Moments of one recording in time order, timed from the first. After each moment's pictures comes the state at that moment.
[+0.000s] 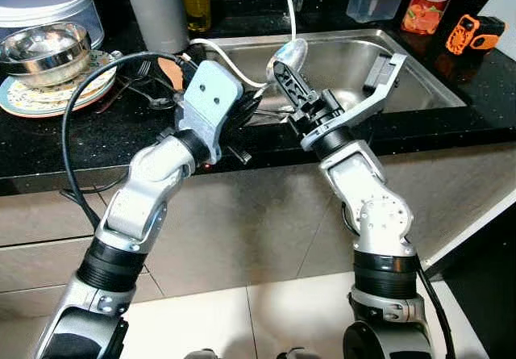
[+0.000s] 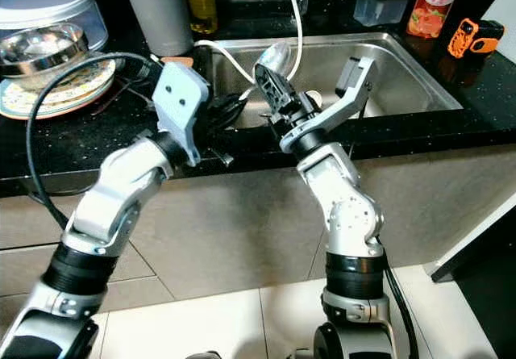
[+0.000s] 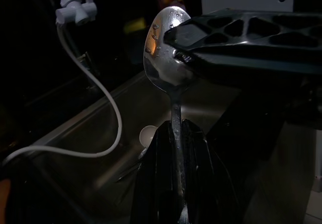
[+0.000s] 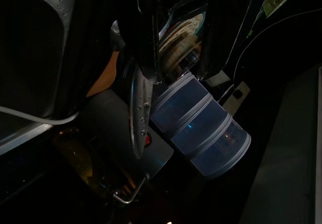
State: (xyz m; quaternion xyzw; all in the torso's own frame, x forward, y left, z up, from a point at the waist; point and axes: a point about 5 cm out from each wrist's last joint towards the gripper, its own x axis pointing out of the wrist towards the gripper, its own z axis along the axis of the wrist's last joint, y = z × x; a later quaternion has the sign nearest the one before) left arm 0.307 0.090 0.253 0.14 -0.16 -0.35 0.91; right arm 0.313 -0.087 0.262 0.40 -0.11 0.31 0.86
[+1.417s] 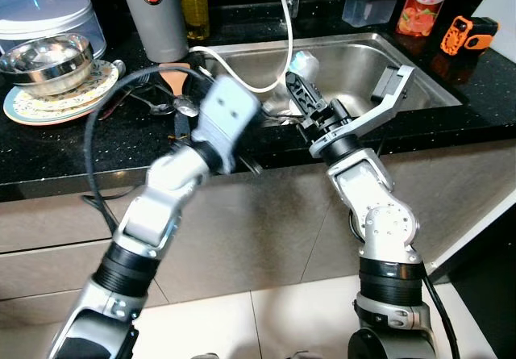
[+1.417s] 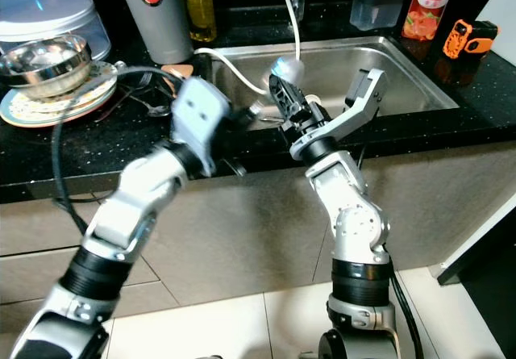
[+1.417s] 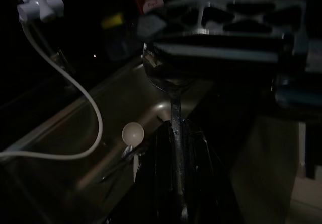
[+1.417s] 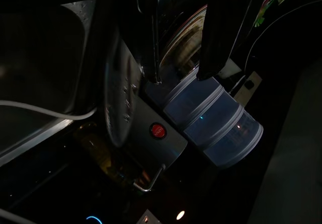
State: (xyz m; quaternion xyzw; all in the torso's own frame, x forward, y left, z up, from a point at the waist) left arm 0.307 0.067 0.233 0.14 -0.15 -0.36 0.91; right arm 0.314 -0.100 0.249 0.39 -0.11 0.27 0.87
